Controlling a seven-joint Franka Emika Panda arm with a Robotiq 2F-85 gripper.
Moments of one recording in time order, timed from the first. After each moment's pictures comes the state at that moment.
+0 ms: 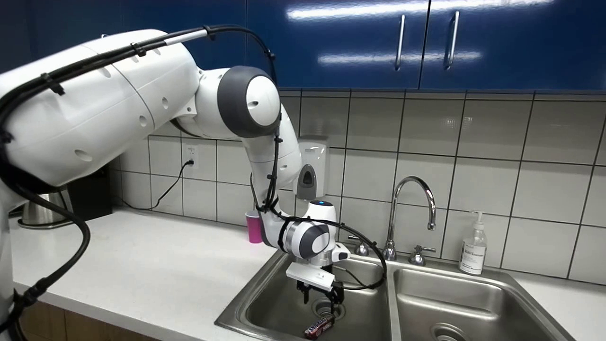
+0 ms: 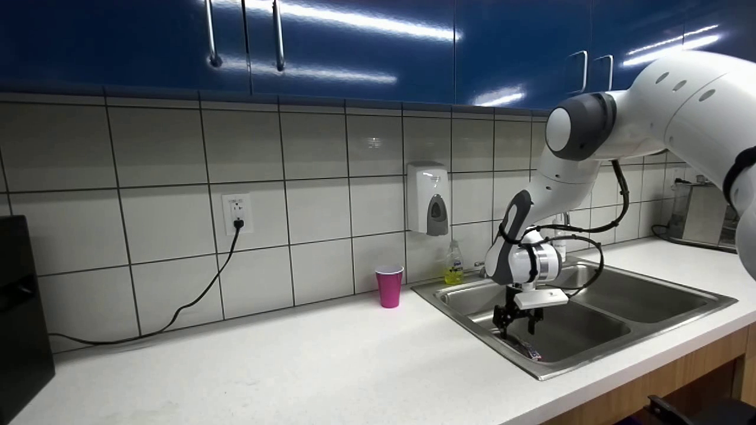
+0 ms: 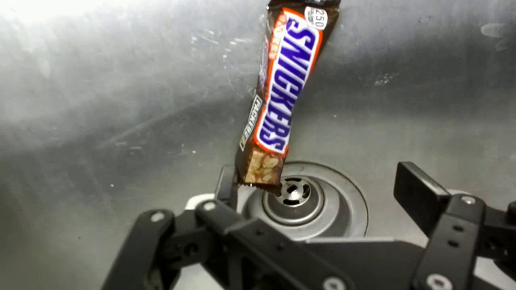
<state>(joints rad) -0.31 0.93 -0.05 -1.76 0.04 2.76 -0.23</state>
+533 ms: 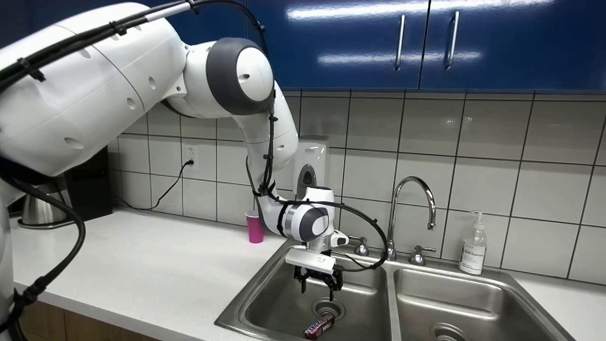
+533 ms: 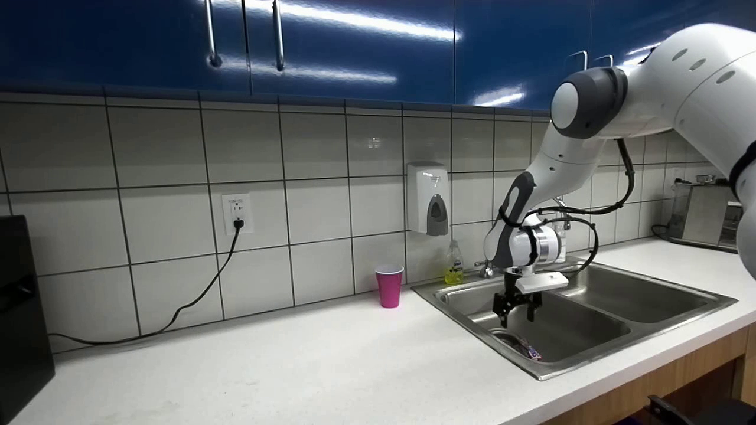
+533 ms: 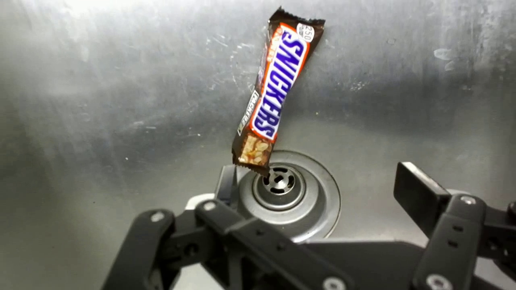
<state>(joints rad) -0.31 0.81 -0.05 -1.83 0.00 2.69 -0.27</state>
